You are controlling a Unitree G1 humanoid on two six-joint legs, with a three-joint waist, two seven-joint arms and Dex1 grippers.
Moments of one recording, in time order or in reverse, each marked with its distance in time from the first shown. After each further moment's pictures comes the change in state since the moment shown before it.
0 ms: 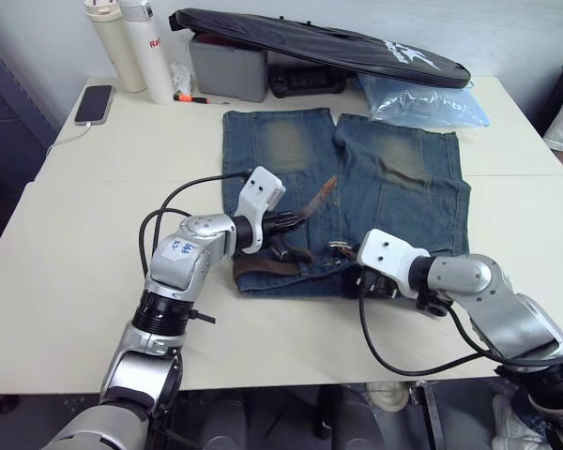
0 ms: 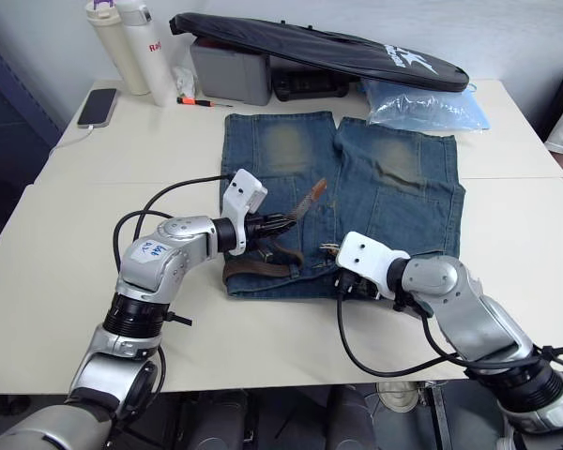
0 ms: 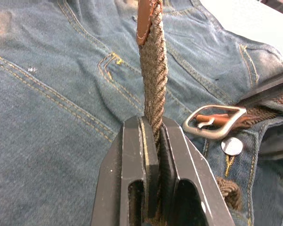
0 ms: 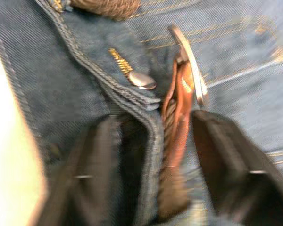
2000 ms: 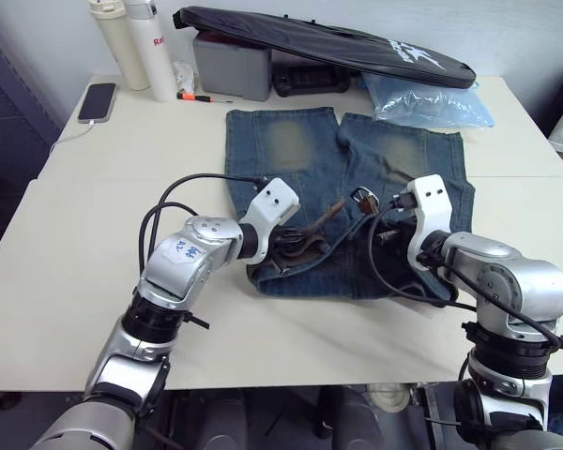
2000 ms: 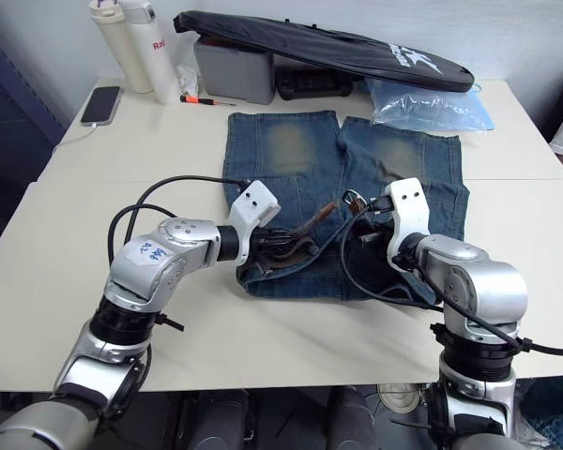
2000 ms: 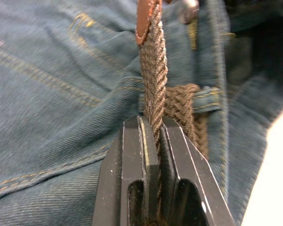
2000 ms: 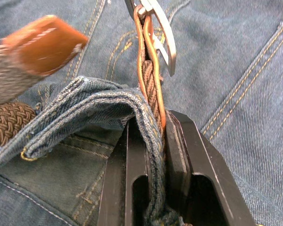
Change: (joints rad) left arm -0.037 0.062 -0.125 -0.196 0.002 0.262 0.055; right arm -0.140 0.475 -0.517 0.017 0.287 0.729 -0.317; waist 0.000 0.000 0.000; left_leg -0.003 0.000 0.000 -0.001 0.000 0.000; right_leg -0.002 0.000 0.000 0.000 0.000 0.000
